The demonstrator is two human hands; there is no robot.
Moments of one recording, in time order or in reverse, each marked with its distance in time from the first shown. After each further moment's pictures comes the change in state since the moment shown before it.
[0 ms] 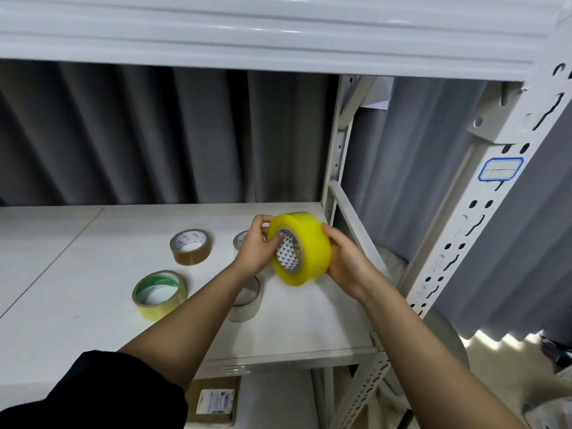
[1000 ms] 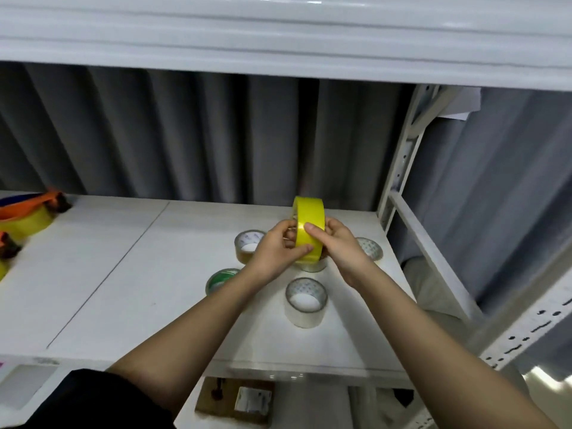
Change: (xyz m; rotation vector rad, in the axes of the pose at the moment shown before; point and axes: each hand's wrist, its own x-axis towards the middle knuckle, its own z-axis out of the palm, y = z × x) left_hand -0.017 -0.014 -0.090 0.022 0.027 0.105; right_hand 0.041 0.010 0.125 -0.233 -0.064 -0.201
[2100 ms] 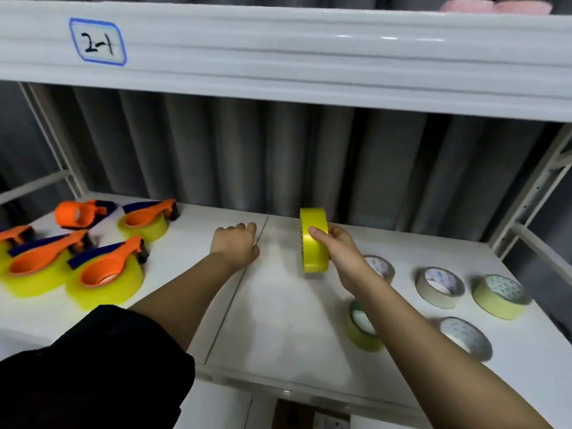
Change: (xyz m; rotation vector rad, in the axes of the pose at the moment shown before) left_hand 0.005 -0.100 -0.338 1.476 0.040 -0.080; right_hand 0.075 0.020 0.271 -0.051 0.004 0.039
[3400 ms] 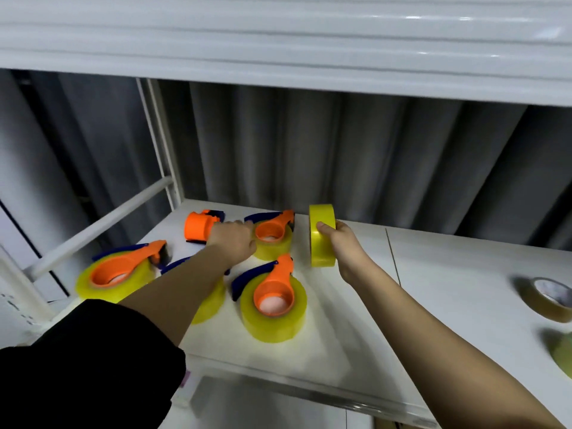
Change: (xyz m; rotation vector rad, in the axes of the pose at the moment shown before) left_hand -0.007 -0.384 0.068 0.063 -0.039 0.021; right_hand 0.060 0.004 0.377 -0.034 0.046 0.065
